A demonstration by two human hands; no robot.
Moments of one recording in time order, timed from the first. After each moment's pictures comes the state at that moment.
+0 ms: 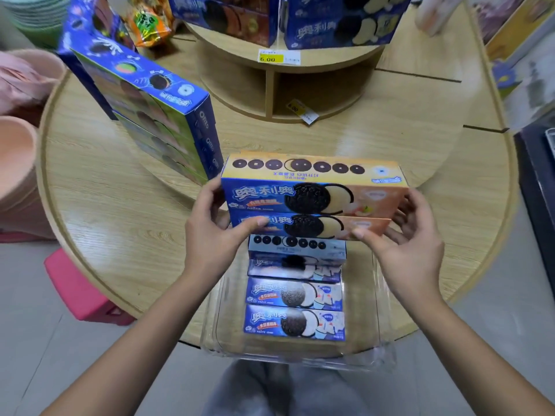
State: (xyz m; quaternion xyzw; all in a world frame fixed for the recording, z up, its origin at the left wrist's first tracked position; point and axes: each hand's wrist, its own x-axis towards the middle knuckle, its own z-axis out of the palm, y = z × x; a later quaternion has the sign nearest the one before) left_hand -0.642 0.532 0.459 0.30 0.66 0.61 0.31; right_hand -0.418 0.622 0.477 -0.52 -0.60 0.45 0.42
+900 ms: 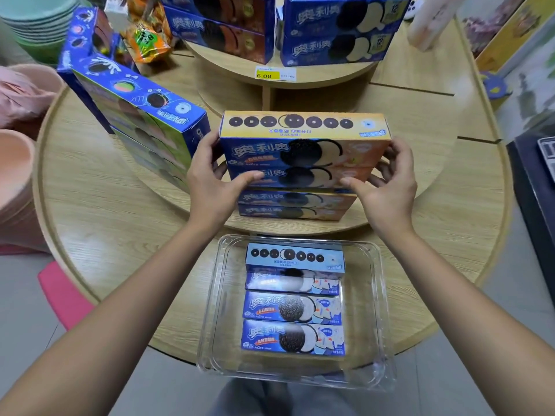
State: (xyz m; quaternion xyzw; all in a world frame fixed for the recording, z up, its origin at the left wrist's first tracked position) left_hand -0.688 0.612 0.458 0.39 0.65 0.62 0.19; right_hand -0.463 0.709 0.477 -0.46 -0.64 0.41 0.45
